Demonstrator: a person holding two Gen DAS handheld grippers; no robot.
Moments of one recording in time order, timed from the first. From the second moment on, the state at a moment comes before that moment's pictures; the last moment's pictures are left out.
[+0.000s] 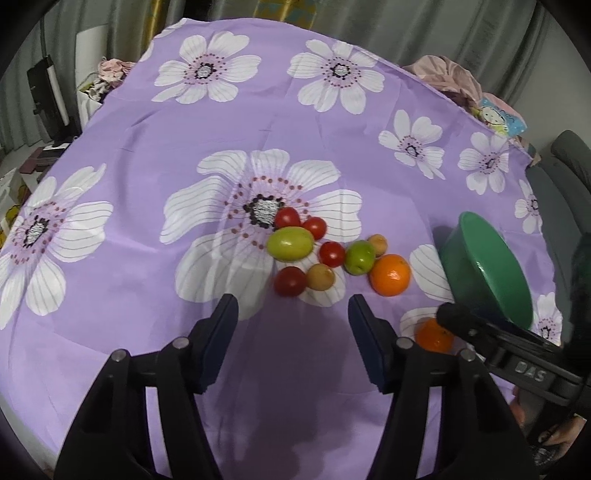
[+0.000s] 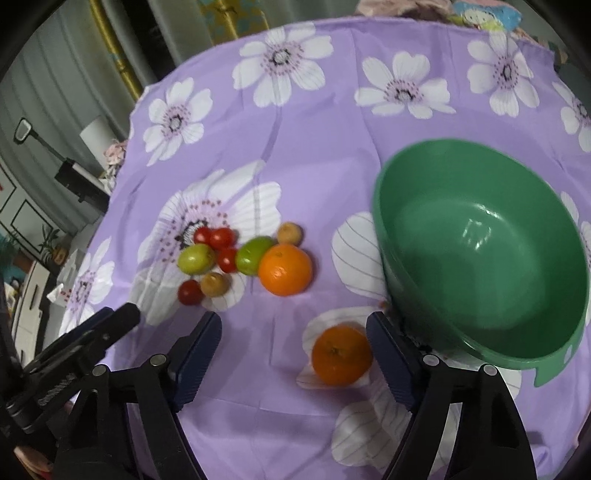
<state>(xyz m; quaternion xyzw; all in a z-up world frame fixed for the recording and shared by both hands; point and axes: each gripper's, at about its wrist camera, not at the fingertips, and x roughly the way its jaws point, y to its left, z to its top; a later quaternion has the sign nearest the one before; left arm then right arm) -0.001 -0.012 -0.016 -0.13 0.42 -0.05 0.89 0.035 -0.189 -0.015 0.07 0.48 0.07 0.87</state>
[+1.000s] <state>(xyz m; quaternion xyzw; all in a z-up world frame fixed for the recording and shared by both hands) 0.006 0.001 -0.026 -0.15 0.45 -0.03 0.88 0.047 -0.199 -0.042 0.00 0.52 0.01 0.85</state>
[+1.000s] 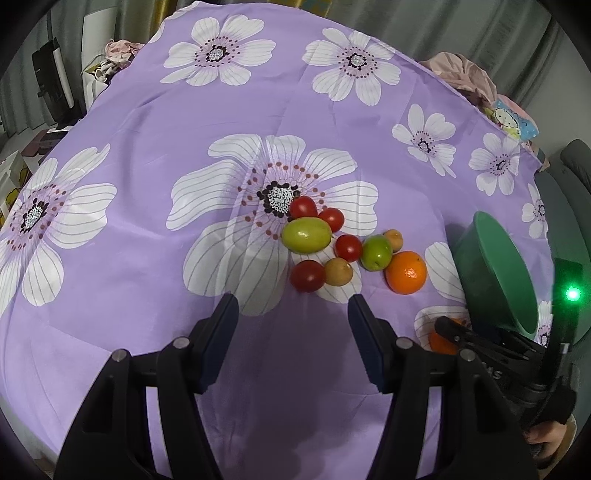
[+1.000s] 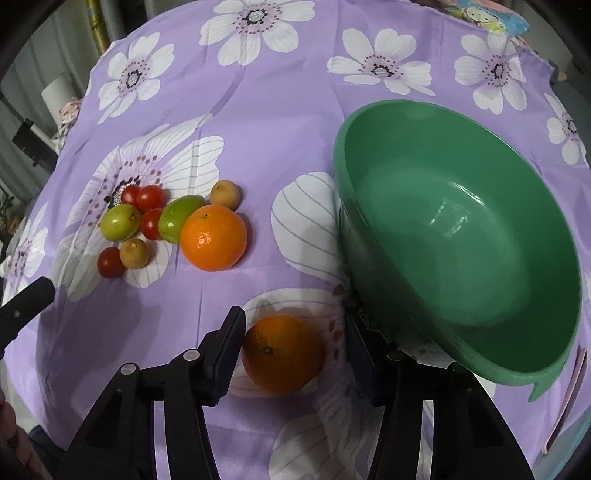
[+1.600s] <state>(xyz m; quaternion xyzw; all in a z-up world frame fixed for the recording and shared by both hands) 0.004 0.003 -0.023 -0.16 0.44 -0.04 0.88 0.036 -0.171 -0.041 -0.08 0.51 0.03 0.85</state>
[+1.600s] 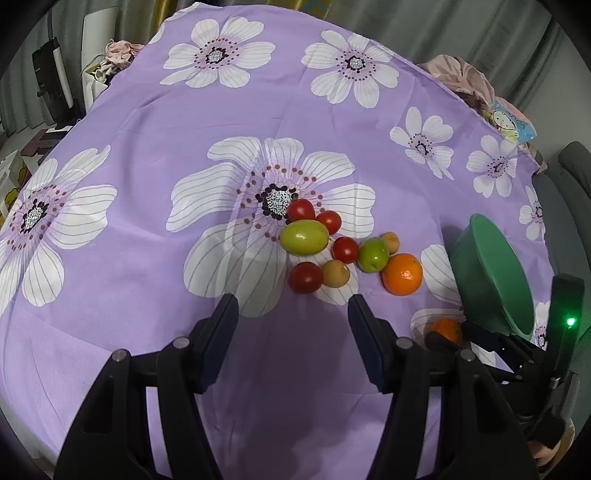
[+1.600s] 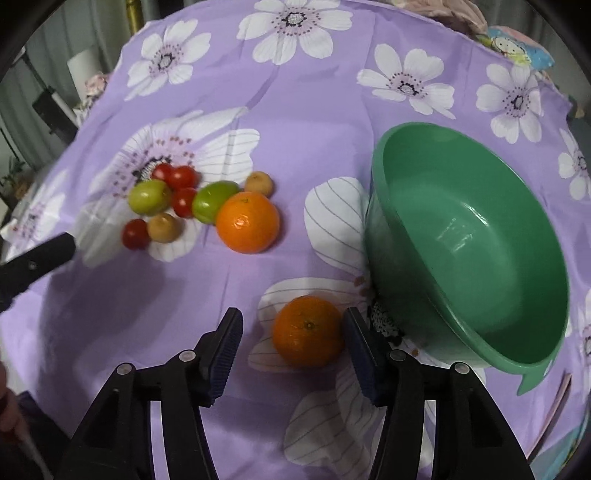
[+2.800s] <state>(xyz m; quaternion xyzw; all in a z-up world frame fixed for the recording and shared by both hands) 0.020 0.017 -0.033 -0.17 0.47 -0.03 0.86 0.078 -0.126 -0.012 0.01 0.52 0.24 0.82</state>
